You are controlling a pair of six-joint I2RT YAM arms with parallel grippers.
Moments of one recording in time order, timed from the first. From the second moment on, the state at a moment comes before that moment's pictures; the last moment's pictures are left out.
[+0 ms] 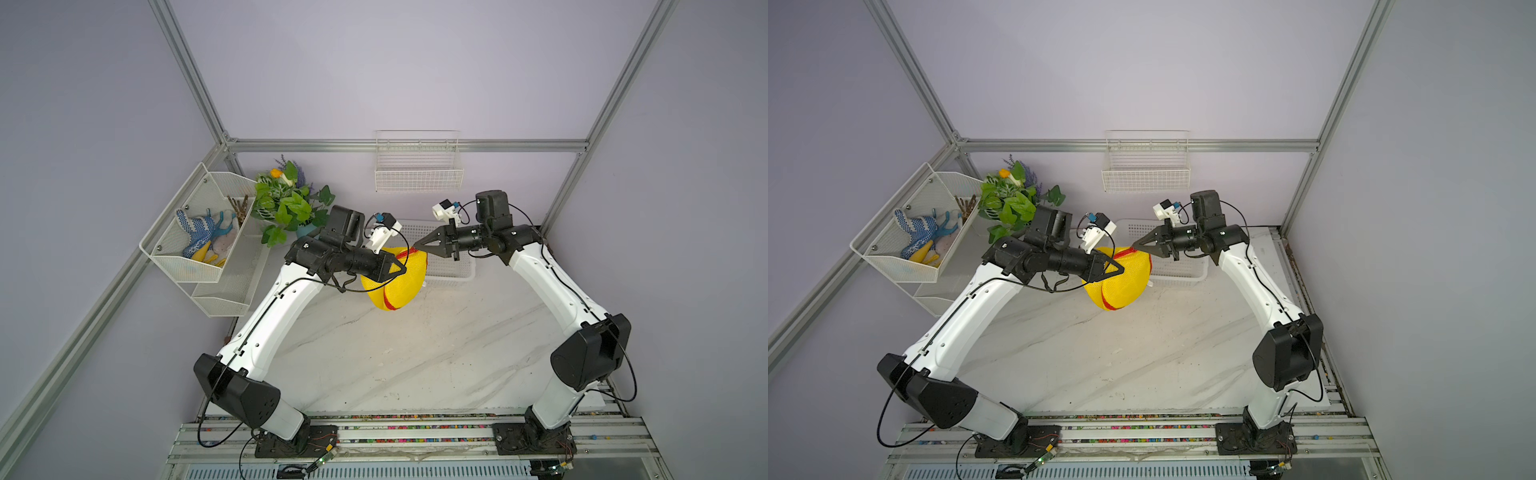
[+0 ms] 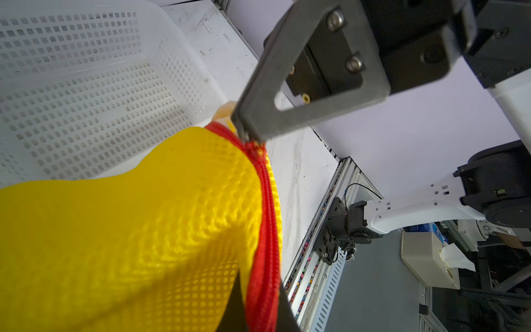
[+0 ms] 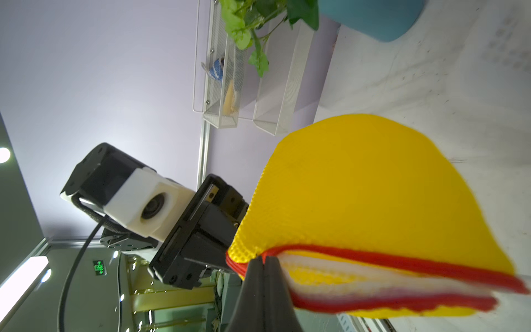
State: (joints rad) left arm -0.45 1.53 1.75 -0.92 0.66 -0.07; right arm 0.29 1.75 1.80 -0.57 -1.11 0.82
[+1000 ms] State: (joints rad) left arm -0.28 1.40 1.79 -0.79 0.83 -0.39; right arm 0.19 1.65 1.49 -0.28 -1.10 0.87
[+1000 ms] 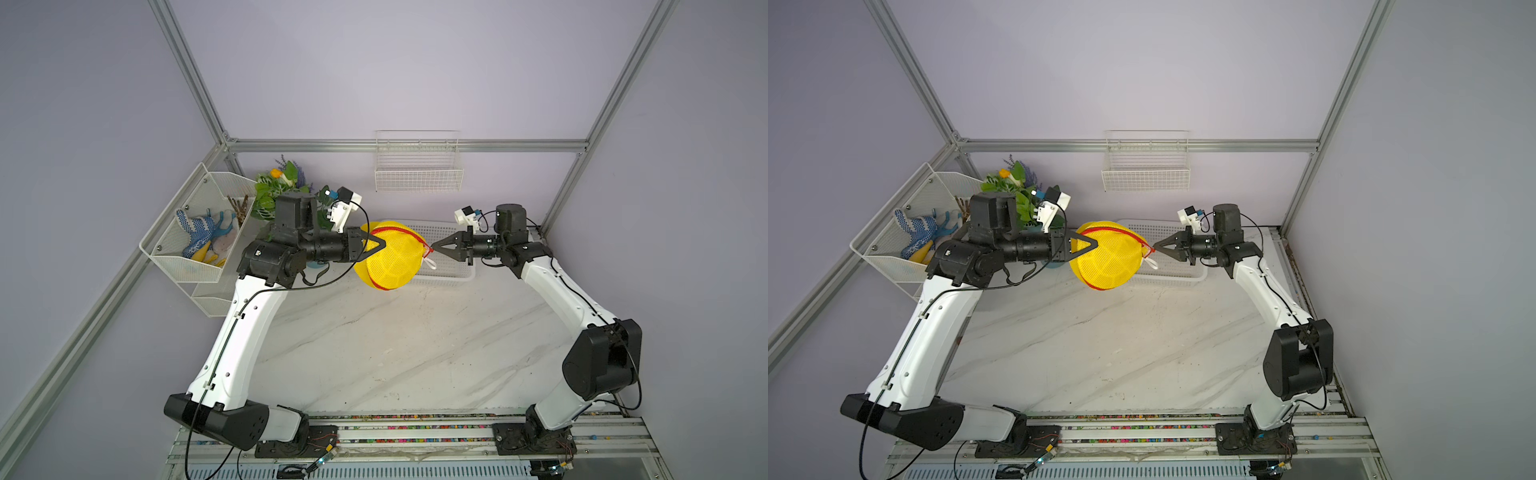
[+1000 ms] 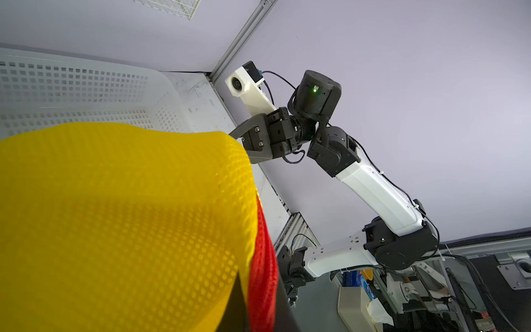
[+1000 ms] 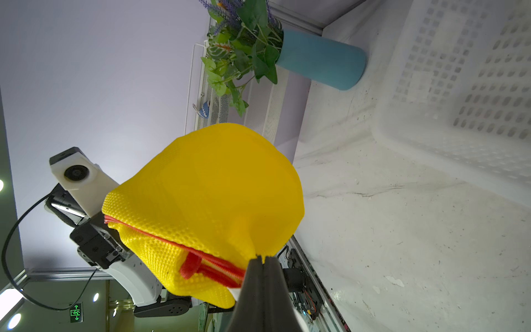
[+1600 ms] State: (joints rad) left arm -0.33 1.29 1.70 -0.71 0.80 -0.32; right arm 0.24 1.74 1.77 -0.51 -1.00 0.88
